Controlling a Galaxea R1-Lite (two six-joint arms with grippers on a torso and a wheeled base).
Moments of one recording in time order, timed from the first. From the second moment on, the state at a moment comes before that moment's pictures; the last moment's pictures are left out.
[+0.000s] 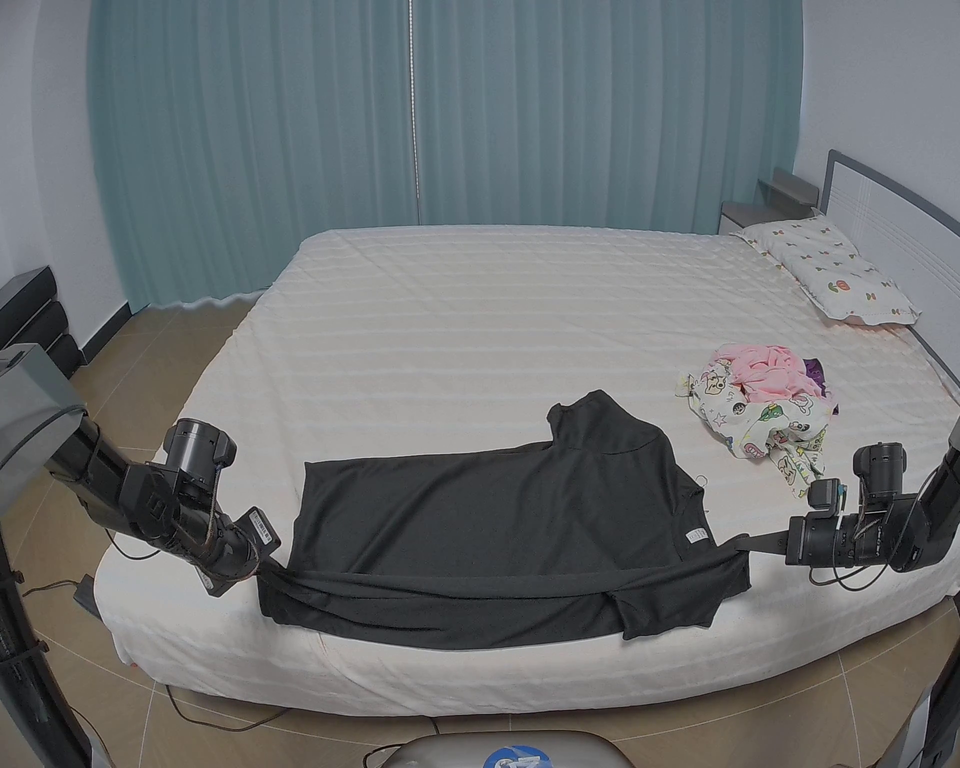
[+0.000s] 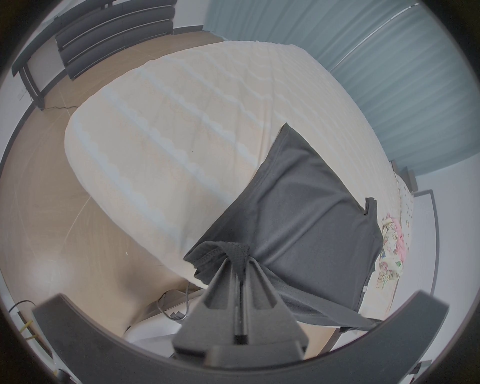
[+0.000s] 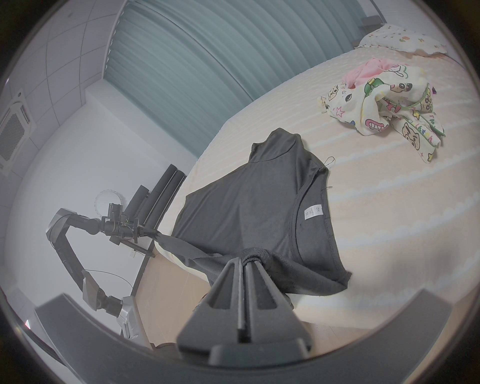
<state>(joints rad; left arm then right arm) -0.08 2.04 -0.90 -0.10 -0.12 -0.80 -0.14 2.04 -0.56 -0.71 0.80 0.11</state>
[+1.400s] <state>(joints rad) -0.07 2.28 -1.17 -0.10 -0.12 -0.90 -0.10 2.31 -0.85 -0.76 0.75 0.34</state>
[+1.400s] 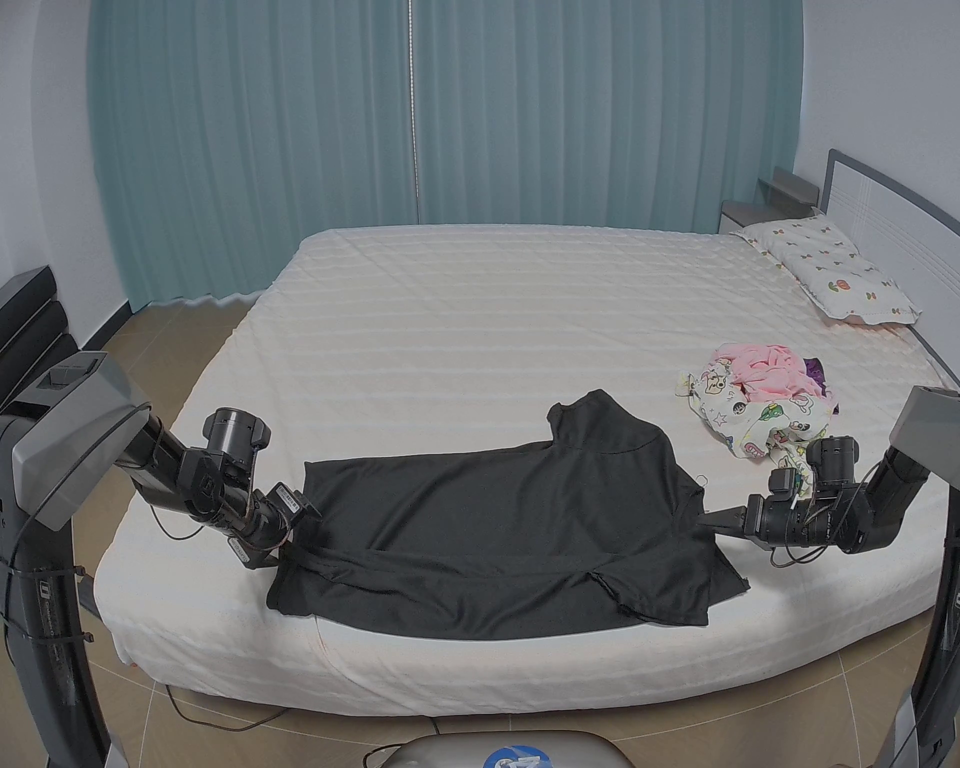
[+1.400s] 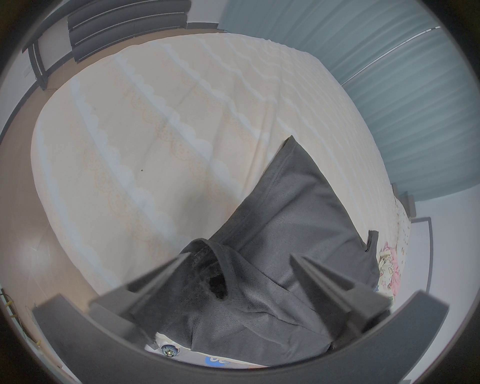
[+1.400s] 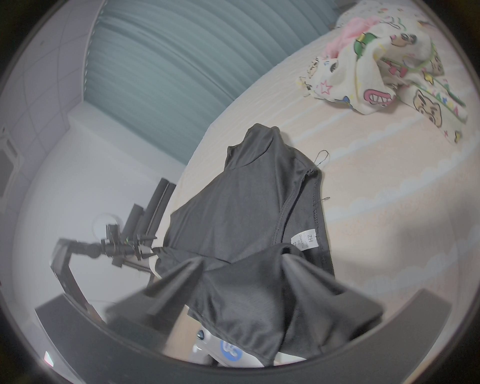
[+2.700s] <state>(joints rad) 0.00 2.09 -0.88 -0.23 -0.30 -0.96 0.03 2.30 -0.39 -1.46 0.41 1.02</state>
